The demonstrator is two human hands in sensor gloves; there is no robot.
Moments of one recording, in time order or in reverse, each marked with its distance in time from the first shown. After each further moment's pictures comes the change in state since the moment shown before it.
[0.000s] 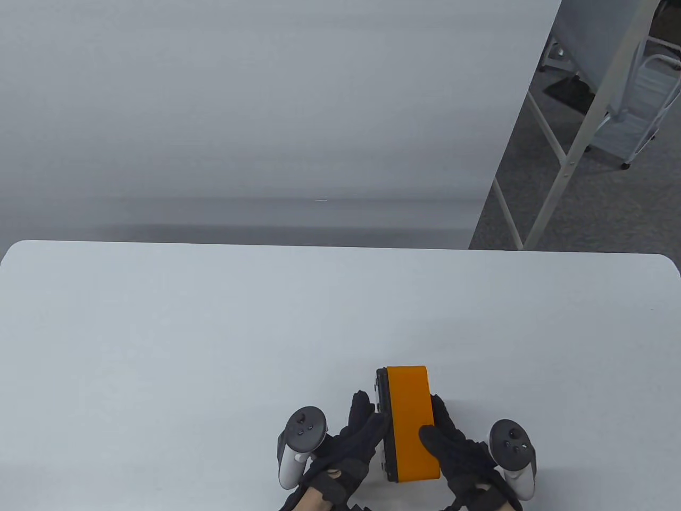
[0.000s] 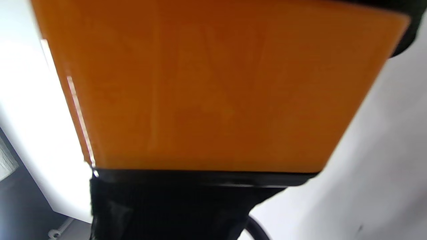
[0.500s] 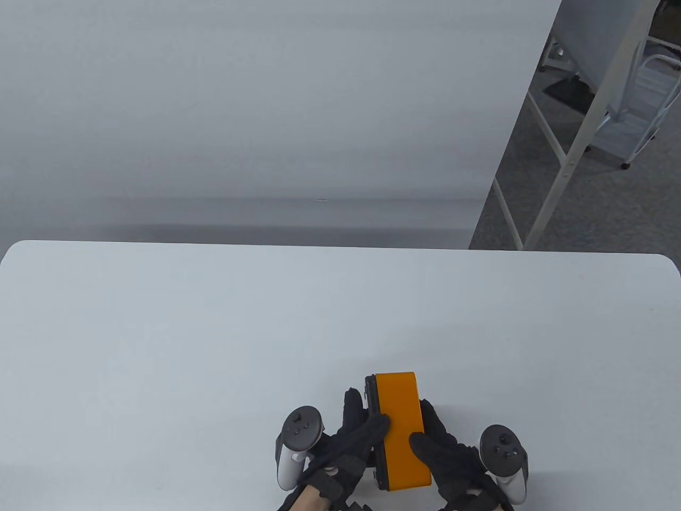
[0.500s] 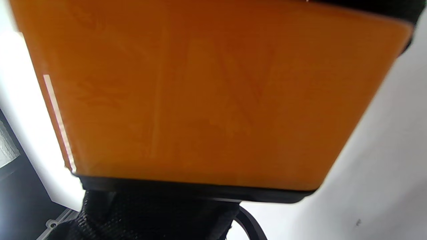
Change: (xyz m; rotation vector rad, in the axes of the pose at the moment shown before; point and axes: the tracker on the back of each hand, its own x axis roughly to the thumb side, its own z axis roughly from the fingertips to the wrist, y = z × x) left_hand 0.001 0.004 0.000 0.017 0.021 0.035; right_hand 0.008 0.005 0.000 0.001 -0.031 0.092
